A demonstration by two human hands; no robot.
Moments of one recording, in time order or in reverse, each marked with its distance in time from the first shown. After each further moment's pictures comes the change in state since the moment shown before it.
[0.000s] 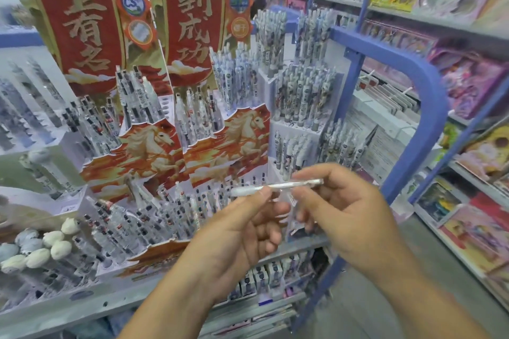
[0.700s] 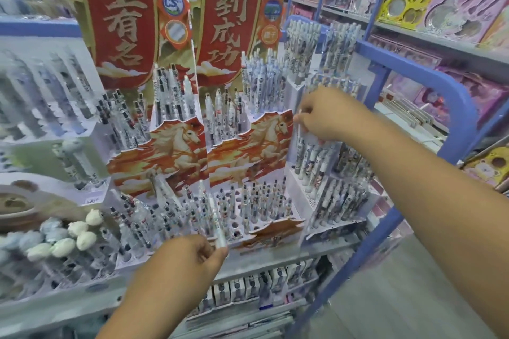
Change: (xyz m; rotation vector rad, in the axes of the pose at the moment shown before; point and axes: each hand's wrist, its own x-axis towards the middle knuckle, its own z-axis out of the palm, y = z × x) left_hand -0.039 0.008 -0.107 1.468 0.479 -0.067; right_hand 0.175 -0.027 0.020 -1.180 -0.233 0.084
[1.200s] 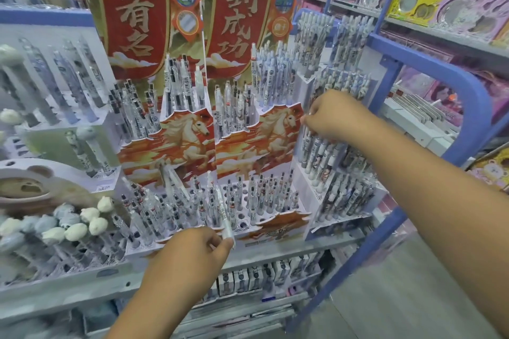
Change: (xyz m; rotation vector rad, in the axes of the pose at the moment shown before) left_hand 0.002 -0.006 0.014 -0.016 0.052 -0.012; right_hand 0.002 -0.001 0.017 0.049 -0.024 0.154
